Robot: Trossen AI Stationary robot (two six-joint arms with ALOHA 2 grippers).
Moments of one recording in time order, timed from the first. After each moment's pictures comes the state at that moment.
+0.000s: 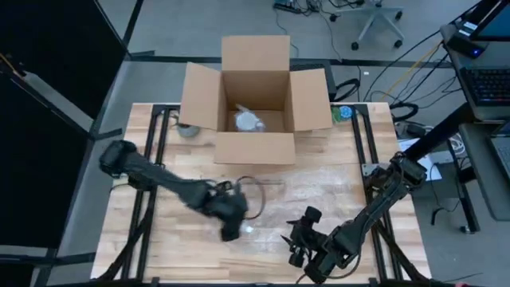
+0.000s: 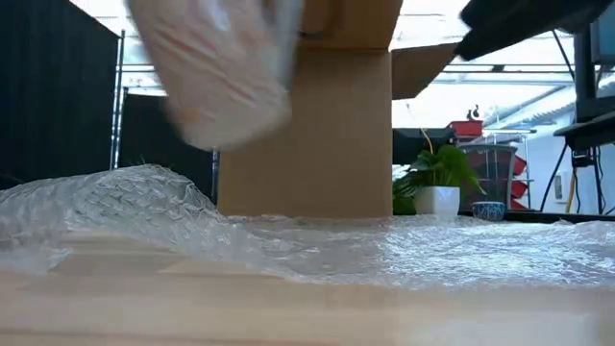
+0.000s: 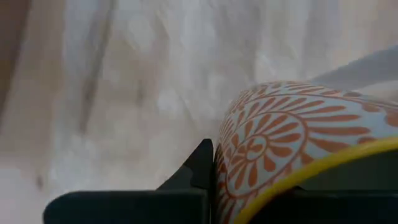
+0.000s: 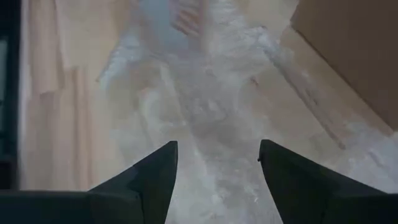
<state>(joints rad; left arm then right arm) -0.35 1.79 1.43 -0.80 -0.19 -0.50 0.81 1.83 1.33 -0.69 0.84 1.03</state>
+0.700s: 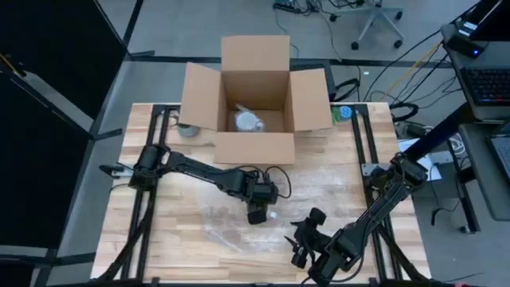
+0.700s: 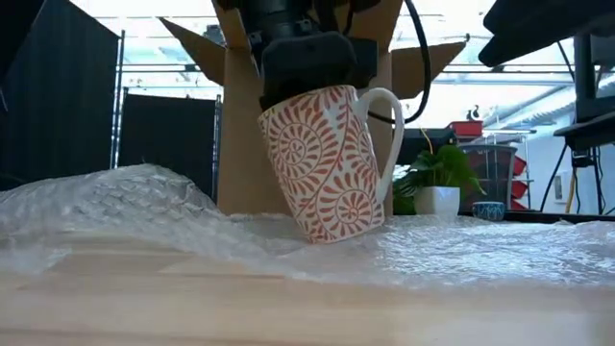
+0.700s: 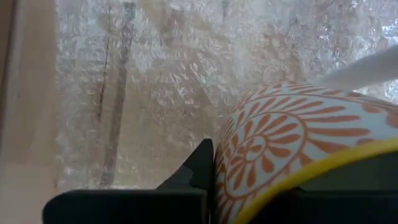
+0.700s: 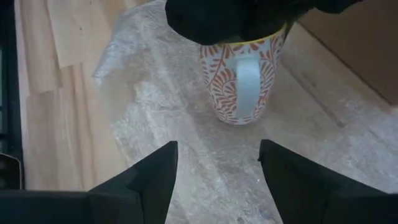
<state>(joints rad) -0.18 2.05 1.57 -0.73 -0.10 -0.28 0.82 1.83 1.33 -0.75 0.84 1.15</state>
